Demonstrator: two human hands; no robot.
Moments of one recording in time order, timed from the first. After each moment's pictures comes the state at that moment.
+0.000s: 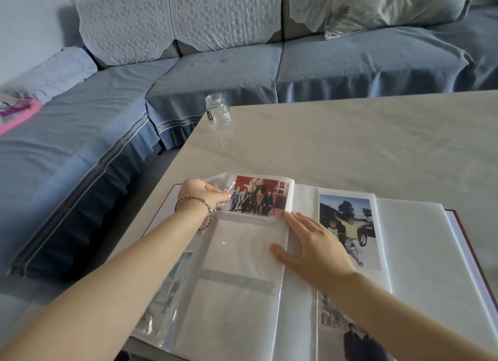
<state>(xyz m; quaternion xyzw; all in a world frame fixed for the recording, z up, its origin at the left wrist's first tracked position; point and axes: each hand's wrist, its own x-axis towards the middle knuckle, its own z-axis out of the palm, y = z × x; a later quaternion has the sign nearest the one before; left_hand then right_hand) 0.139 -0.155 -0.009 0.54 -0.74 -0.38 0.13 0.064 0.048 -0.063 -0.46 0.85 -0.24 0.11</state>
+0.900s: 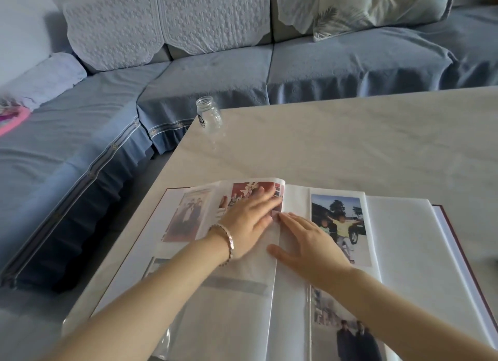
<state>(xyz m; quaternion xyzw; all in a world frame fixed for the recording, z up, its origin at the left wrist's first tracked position) 0.129 -0.104 -0.045 0.08 -0.98 -0.16 0.02 0.058 0.052 -0.059 -0.46 0.83 -0.26 0.17</state>
